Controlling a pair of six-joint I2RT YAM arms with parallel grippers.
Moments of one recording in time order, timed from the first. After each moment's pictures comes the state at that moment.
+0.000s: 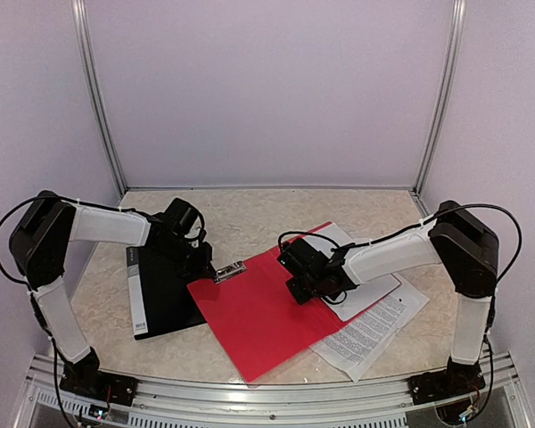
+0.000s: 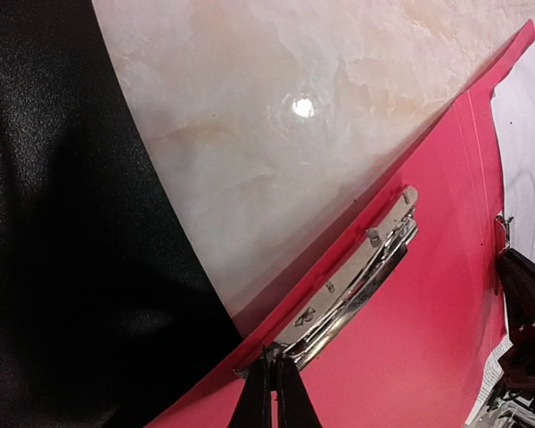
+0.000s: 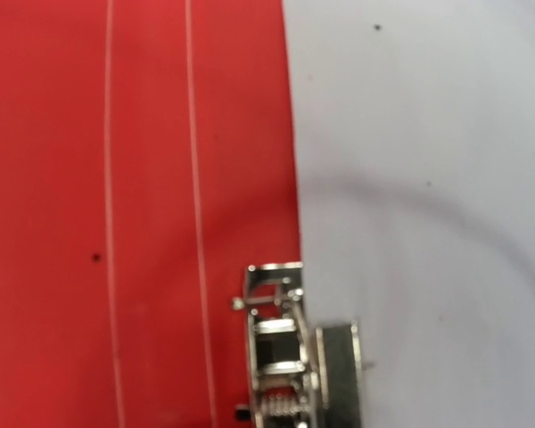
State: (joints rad) left arm -0.53 1.81 1.05 -0.34 0.28 -0.65; right arm 0.98 1.97 1.14 -0.23 0.46 0.27
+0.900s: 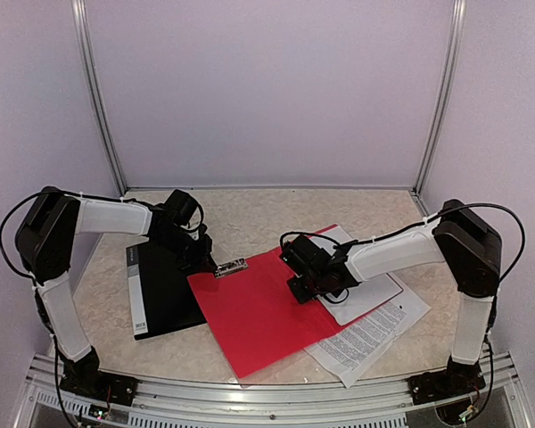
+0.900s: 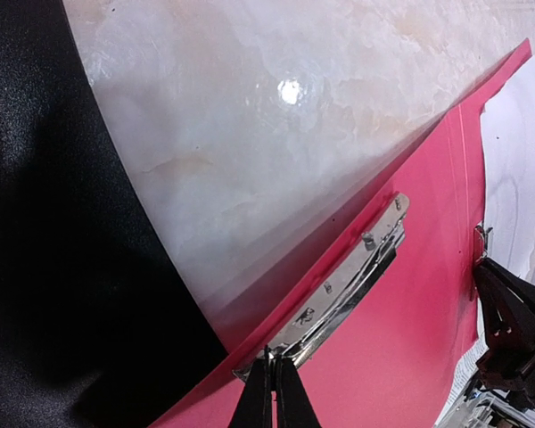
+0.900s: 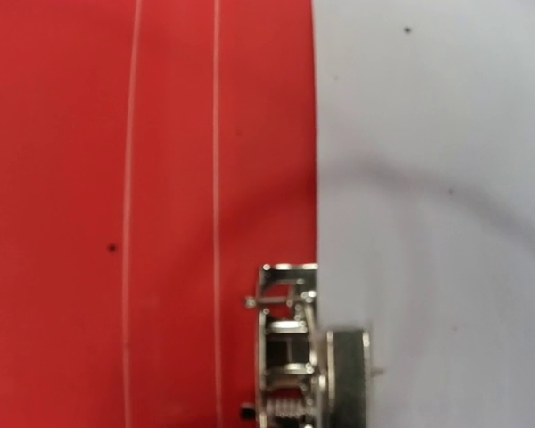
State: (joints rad) left arm -0.48 1.86 1.17 -0.44 0.37 -0.64; right arm 0.97 1.95 1.14 -0.23 0.40 0.29
